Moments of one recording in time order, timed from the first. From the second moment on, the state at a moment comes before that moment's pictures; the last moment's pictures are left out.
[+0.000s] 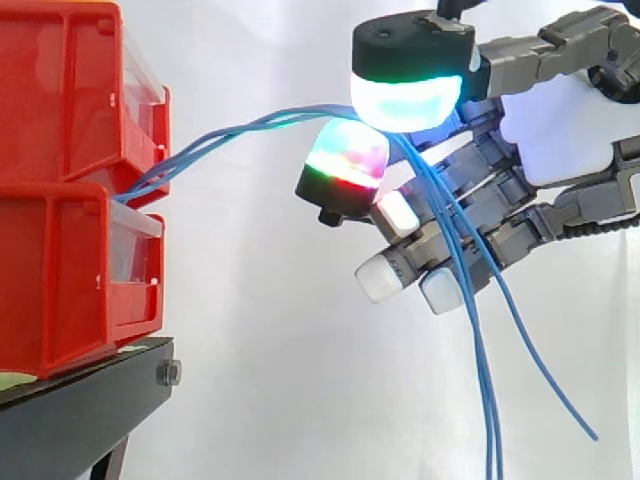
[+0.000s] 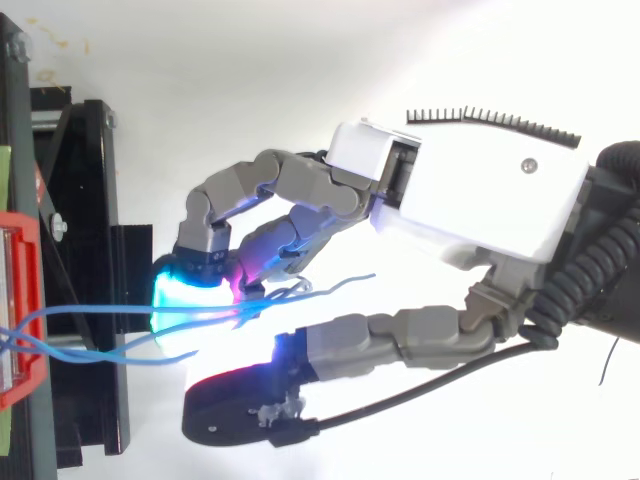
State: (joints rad) arm 0.24 -2.23 -0.99 -3.28 -1.01 -0.11
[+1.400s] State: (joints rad) arm 0.23 -2.23 -0.99 -3.28 -1.01 -0.16
